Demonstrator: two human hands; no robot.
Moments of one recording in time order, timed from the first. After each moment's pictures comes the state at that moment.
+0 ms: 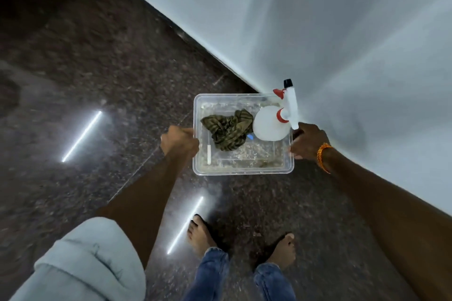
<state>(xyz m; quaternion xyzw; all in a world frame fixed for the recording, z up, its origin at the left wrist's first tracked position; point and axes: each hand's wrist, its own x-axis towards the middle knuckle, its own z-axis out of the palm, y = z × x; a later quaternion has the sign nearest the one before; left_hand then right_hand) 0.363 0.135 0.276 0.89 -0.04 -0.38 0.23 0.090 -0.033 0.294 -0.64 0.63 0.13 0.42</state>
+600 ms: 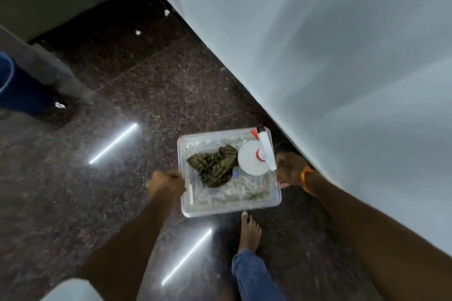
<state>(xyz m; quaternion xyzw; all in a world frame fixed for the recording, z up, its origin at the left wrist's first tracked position) 0.605 0.169 0.323 0.91 0.12 -0.30 0.27 0.409 -0.076 0.291 -0.52 0.59 0.18 0.59</state>
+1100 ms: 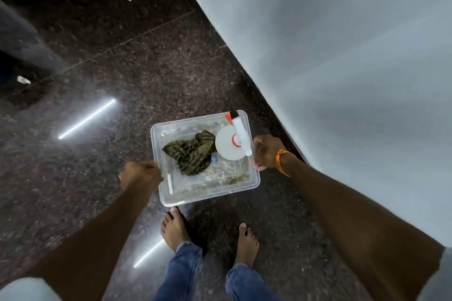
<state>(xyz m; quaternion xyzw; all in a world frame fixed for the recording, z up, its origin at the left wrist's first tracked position) 0.731 0.185 0.242 0.89 0.16 -0.32 0.29 0.570 -0.088 0.241 -0.73 0.47 0.26 0.43</state>
